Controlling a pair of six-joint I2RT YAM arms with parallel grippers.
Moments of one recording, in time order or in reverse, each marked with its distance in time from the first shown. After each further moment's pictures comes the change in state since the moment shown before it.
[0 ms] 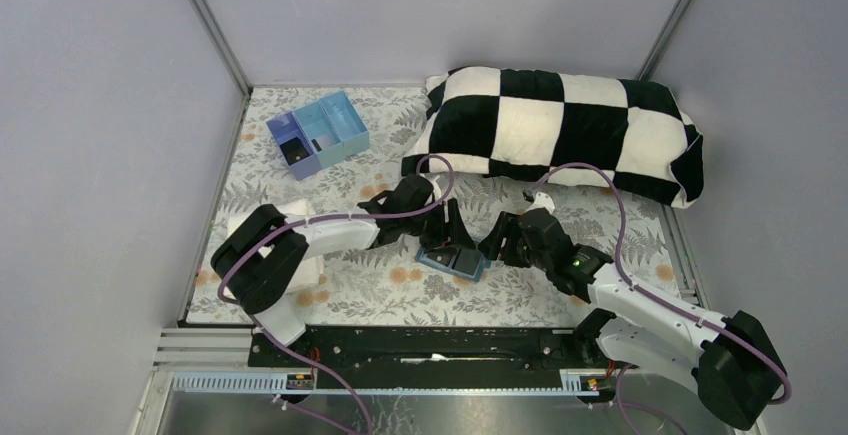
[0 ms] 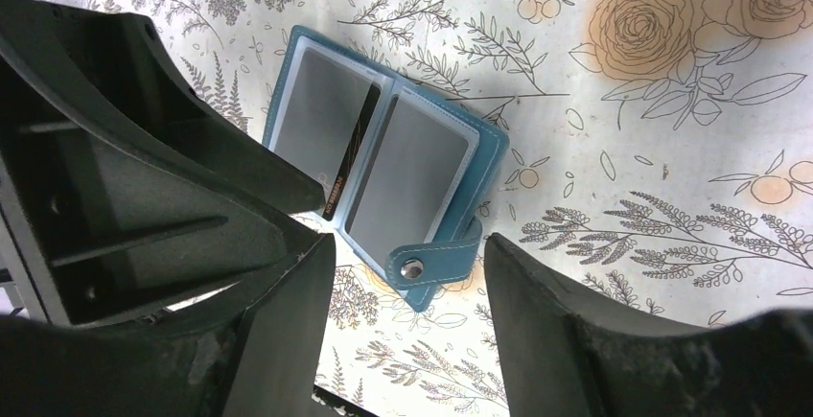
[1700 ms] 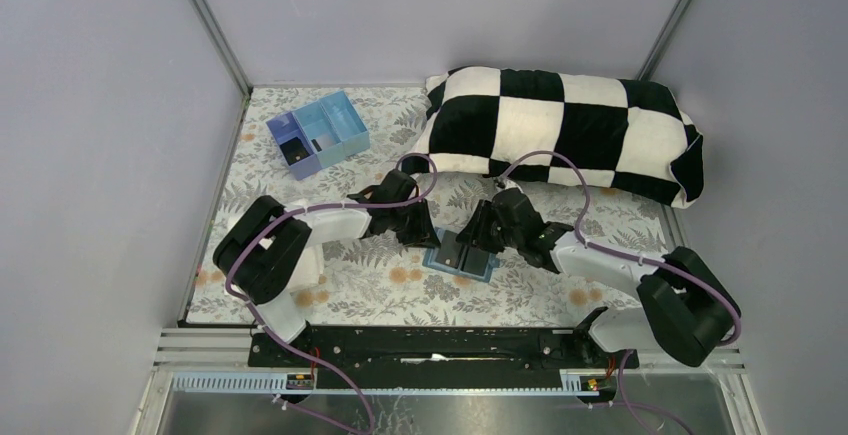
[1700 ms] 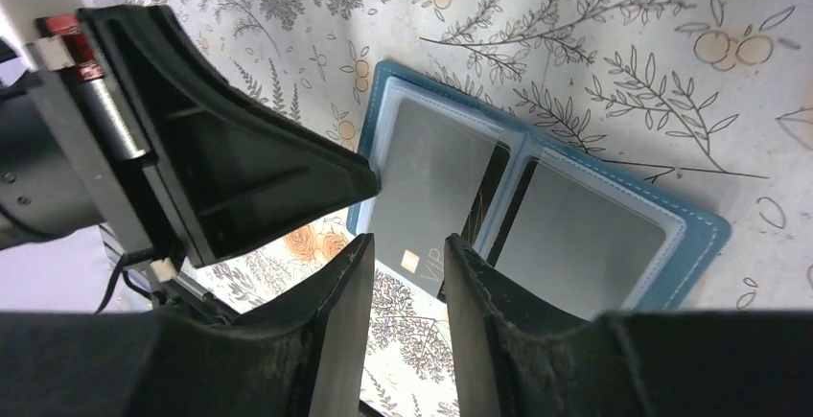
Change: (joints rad) left arm 0.120 0.035 0.005 -0.185 -0.113 0.183; right arm -0.015 0.360 0.135 0.203 -0.169 0.060
